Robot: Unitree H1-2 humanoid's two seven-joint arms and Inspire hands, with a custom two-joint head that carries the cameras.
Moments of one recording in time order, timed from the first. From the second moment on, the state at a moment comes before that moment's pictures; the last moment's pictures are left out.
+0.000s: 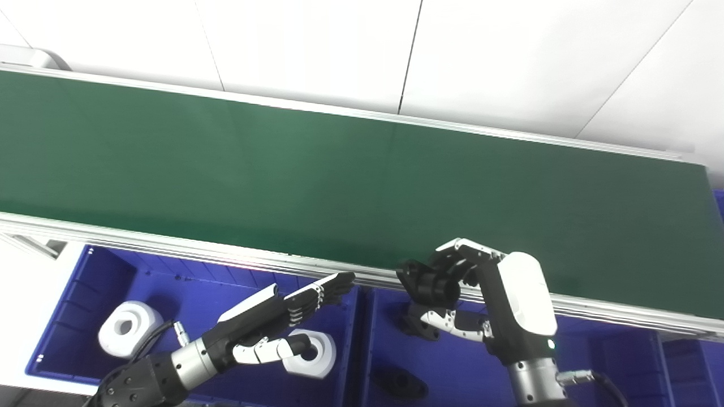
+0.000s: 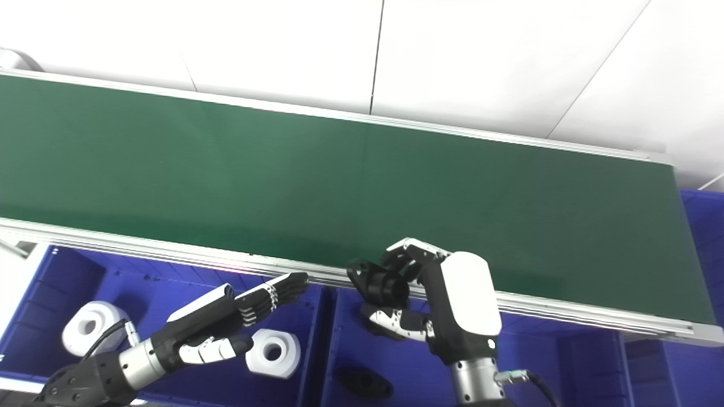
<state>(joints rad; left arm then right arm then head) 0.35 0.40 -0.29 -0.11 -0.23 -0.36 -0.60 0.39 -0.08 0.33 -0.57 -0.89 0.03 0.12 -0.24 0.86</state>
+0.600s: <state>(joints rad) 0.33 0.41 -0.26 -0.13 -0.26 -0.33 -0.61 0.53 -0.08 0.33 -0.52 -0.85 0.03 0.03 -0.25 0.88</state>
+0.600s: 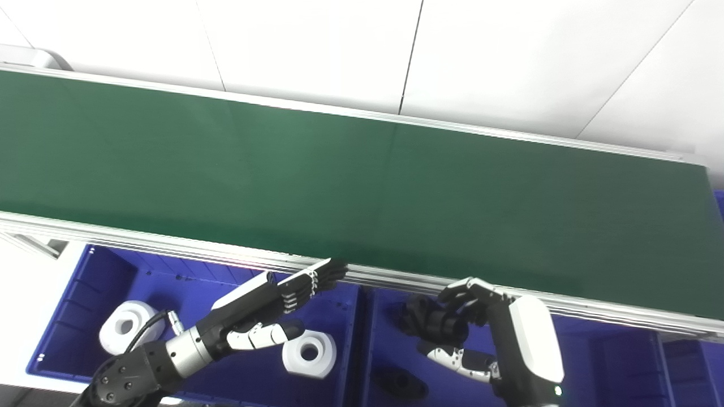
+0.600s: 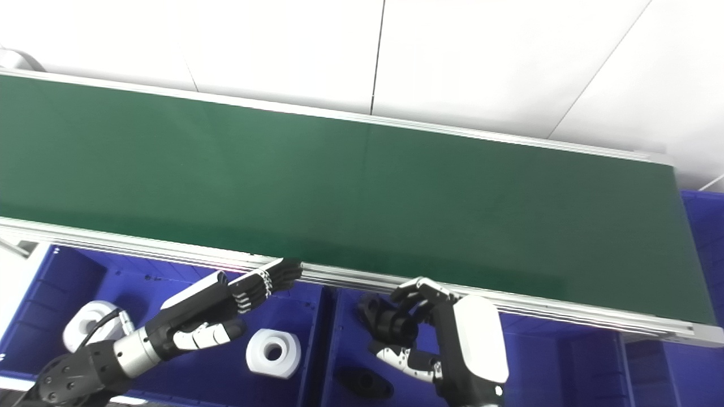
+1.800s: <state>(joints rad) 0.29 0.43 -0.22 -0.17 -0.36 -0.22 -0.67 0.53 -0.08 0.34 -0.39 -0.88 0.03 -0.03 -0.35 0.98</state>
